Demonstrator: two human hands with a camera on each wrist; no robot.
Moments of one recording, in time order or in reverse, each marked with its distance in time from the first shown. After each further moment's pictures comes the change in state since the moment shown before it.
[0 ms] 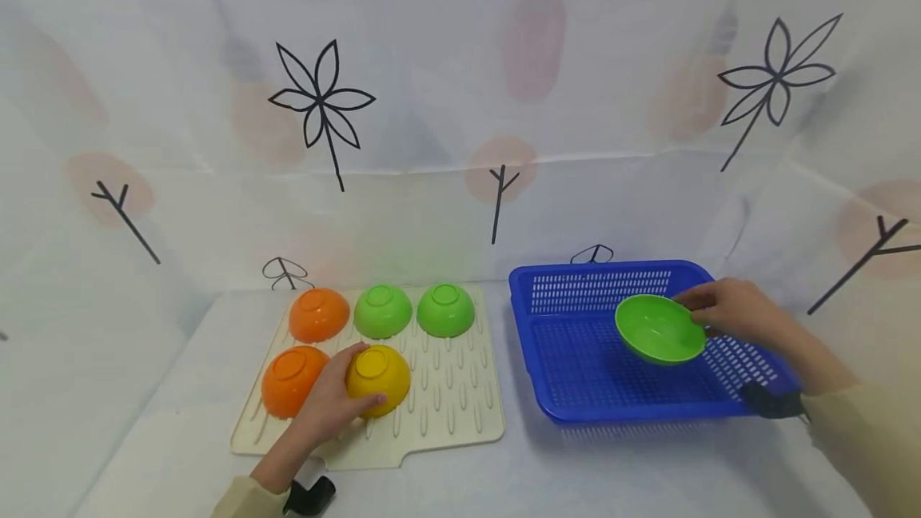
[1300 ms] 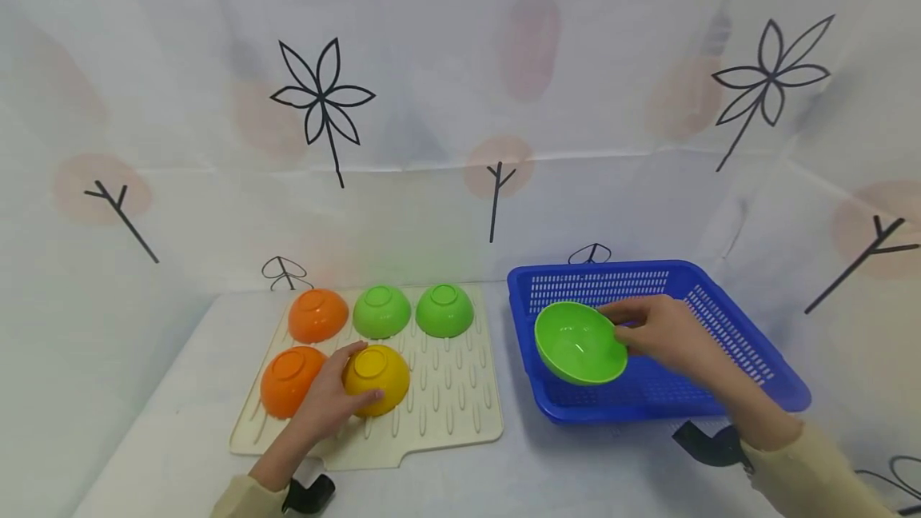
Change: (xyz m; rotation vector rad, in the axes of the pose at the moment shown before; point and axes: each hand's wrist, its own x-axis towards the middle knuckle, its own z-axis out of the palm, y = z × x) left_hand 0.000 -0.003 0.004 -0.070 0.020 0.000; right_hand -0.024 -0.108 0.070 0.210 0.161 -0.043
